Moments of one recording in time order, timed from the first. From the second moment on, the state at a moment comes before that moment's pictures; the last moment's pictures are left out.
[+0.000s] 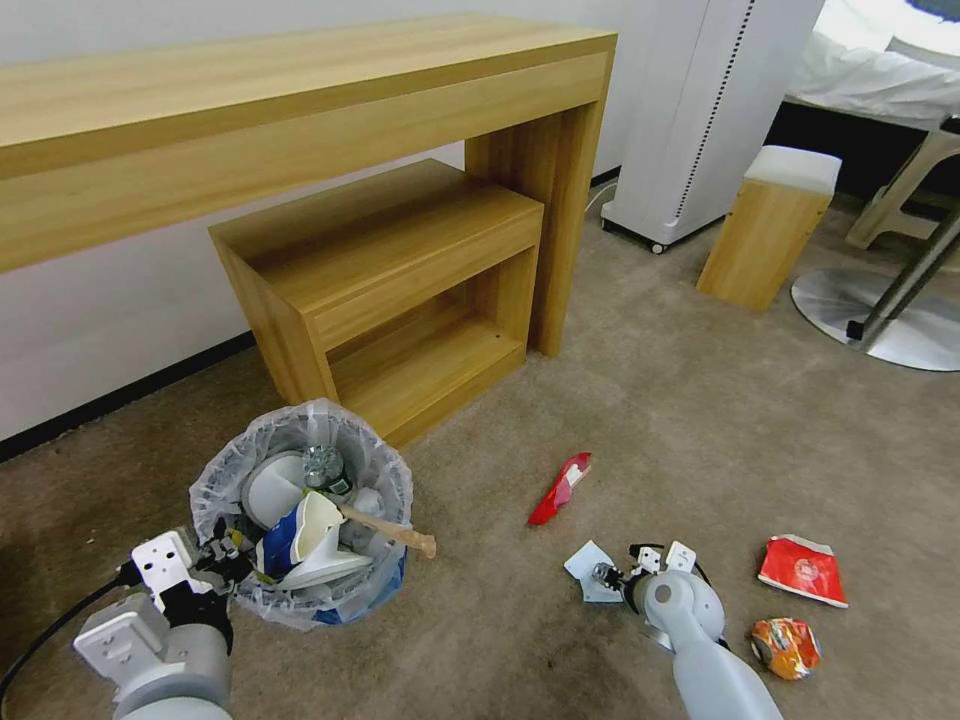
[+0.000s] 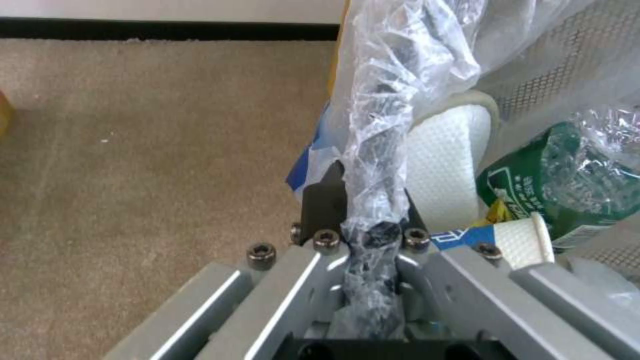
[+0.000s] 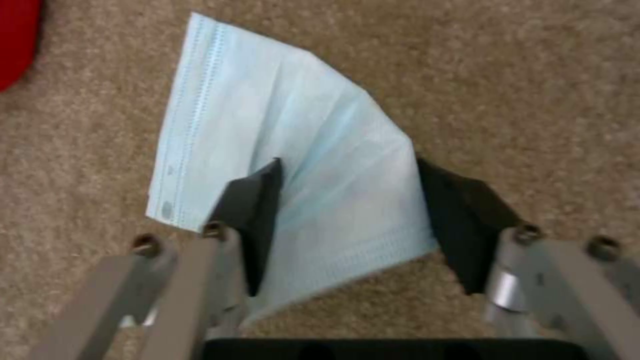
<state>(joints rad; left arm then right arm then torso) 1.77 -1.52 -0.63 -2.50 -0.45 0.50 -0.53 -1.15 1.37 0.45 1.40 0.95 -0.67 0.50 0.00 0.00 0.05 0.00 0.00</state>
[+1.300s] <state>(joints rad) 1.78 -1.54 -0.56 -2.50 -0.43 0.50 -0.53 -1.15 1.20 0.33 1.87 0.91 0.04 -0.67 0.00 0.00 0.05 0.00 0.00</state>
